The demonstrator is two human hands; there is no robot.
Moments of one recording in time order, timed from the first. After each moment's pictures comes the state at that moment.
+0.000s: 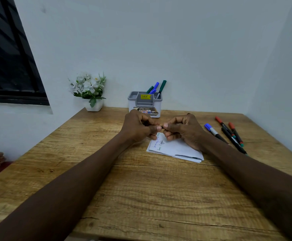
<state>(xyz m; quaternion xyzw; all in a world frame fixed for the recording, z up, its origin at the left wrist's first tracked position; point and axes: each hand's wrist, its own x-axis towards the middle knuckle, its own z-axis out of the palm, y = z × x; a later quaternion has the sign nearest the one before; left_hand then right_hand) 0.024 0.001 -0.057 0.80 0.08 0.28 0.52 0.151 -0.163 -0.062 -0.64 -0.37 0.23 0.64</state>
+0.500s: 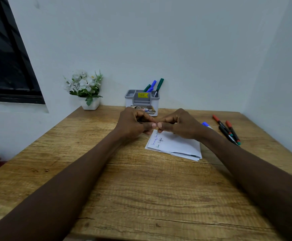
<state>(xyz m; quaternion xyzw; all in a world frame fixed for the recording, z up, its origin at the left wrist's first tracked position) 0.023 0.009 -0.054 0.82 0.08 0.28 0.50 0.171 -0.156 -0.051 -0.73 -0.56 0.06 0.38</state>
